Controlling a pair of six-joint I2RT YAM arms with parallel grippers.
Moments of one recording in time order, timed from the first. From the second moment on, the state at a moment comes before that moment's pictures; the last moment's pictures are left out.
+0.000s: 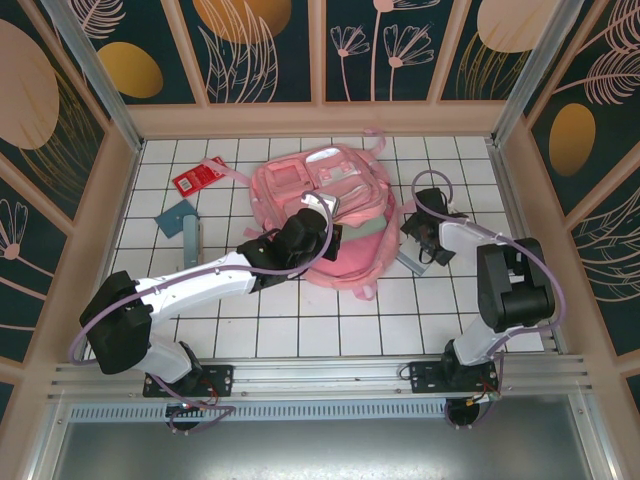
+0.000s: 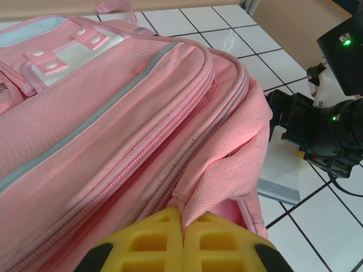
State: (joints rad) left arm -0.95 1.49 1.03 -0.06 -0.24 -0.45; right arm 0.20 1.64 0.88 -0.40 0.24 0.89
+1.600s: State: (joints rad) left arm -0.93 1.63 1.38 -0.18 -0.32 -0.48; right arm 0.35 1.23 0.81 -0.51 0.30 0.81
